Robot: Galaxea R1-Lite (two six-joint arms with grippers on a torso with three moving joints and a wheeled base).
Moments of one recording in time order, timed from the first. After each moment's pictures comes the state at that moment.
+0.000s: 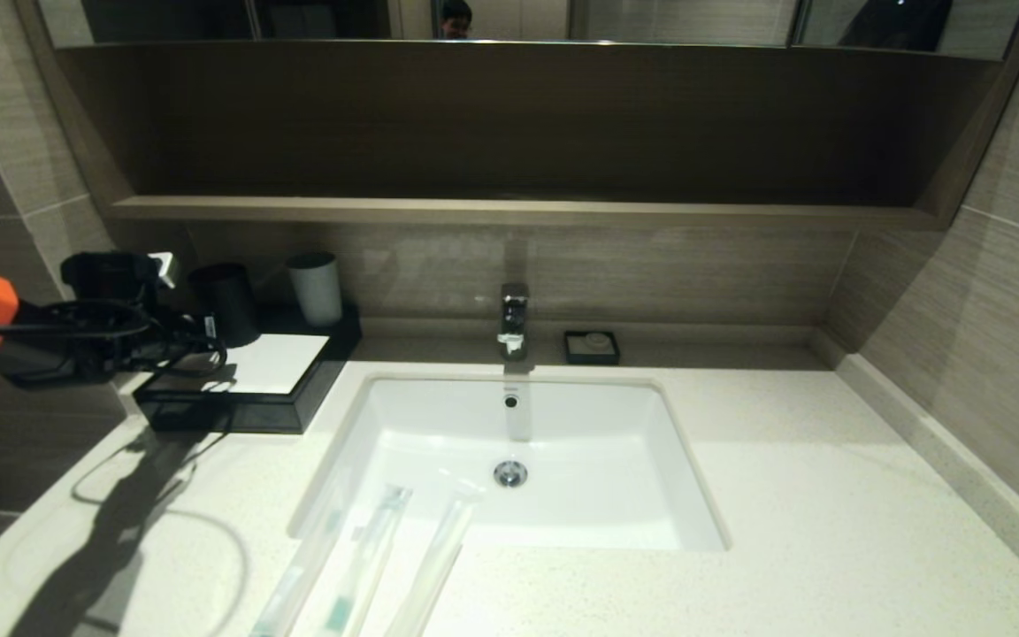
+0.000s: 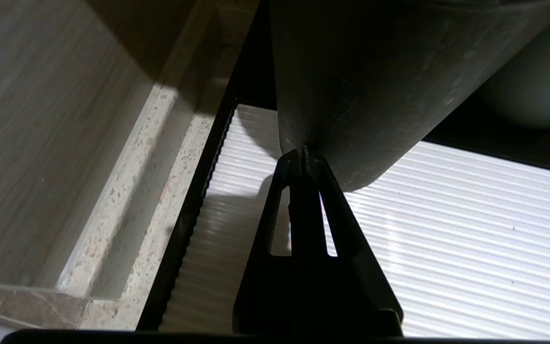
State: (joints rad) left arm 0.24 2.26 -1.49 -0.36 -0.09 0.02; right arm 0.00 0.00 0.00 0.00 0.00 0.00
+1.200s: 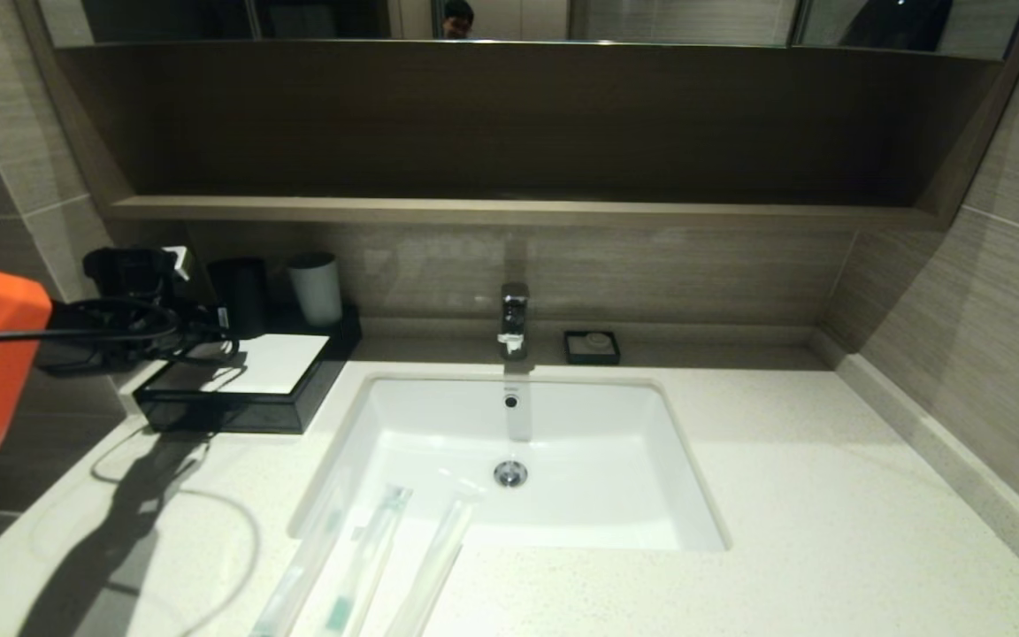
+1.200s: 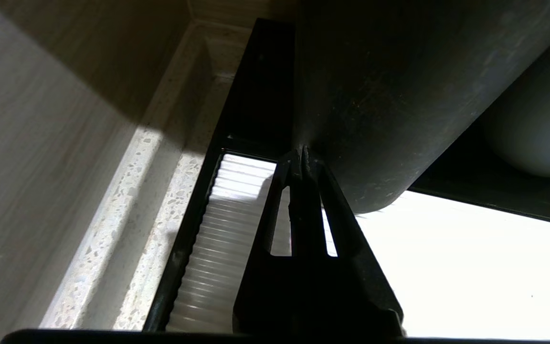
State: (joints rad) left arm 0.23 2.36 -1.68 -0.32 -0.09 0.02; right arm 0.00 0.00 0.00 0.00 0.00 0.00
